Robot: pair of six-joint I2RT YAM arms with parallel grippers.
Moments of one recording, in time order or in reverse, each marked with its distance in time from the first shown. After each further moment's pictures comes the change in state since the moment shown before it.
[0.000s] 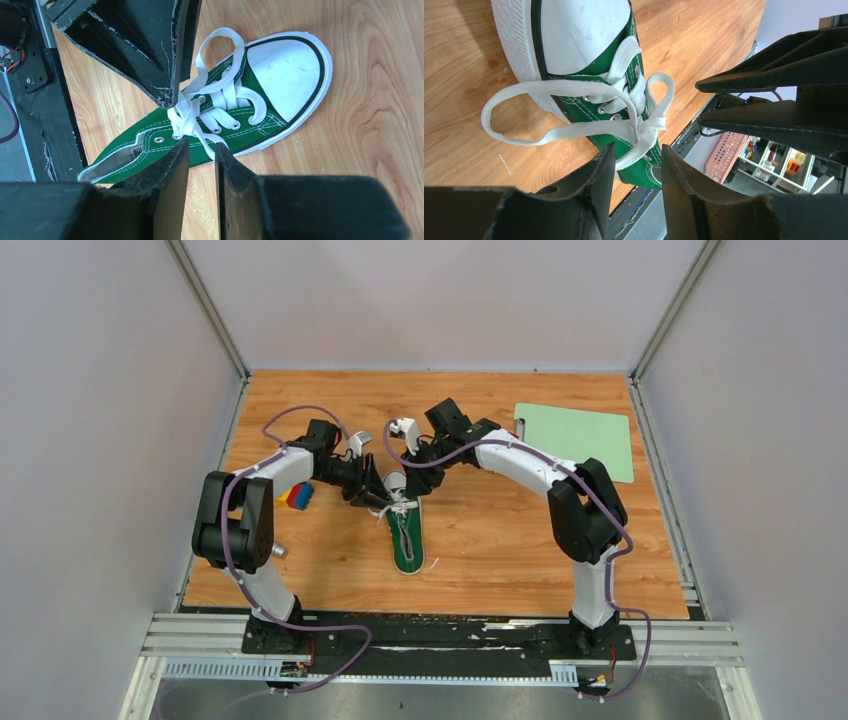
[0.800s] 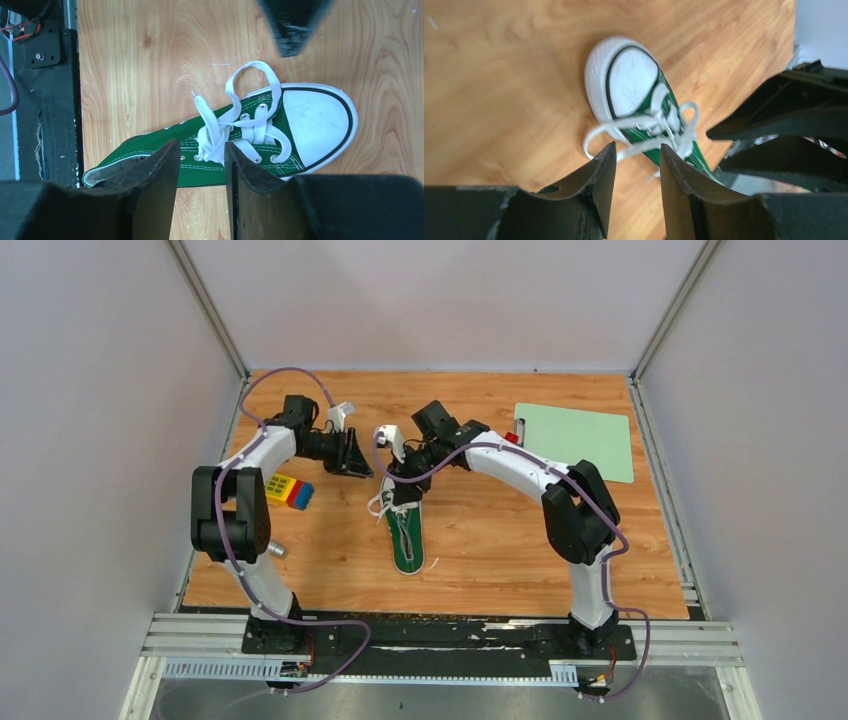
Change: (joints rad) left arm 0.130 0.034 0.159 -0.077 -0.016 0.283; right arm 0.051 0.023 0.058 -0.018 -0.077 -0.157
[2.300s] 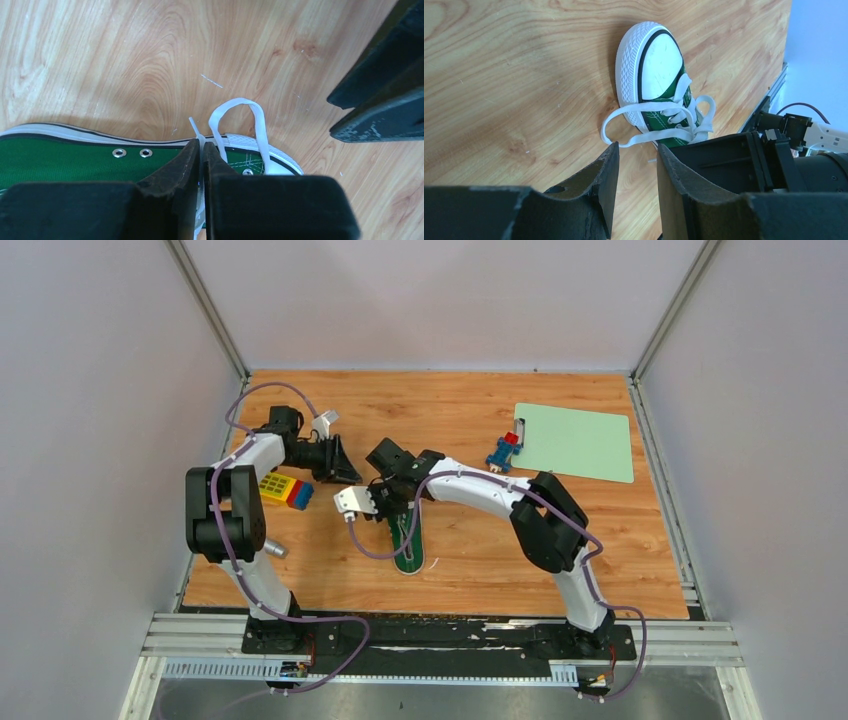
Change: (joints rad) left arm 0.092 0.025 -0.034 0.010 0.026 0.035; right arm 0.223 0.104 0.053 -0.041 0.348 -0.649
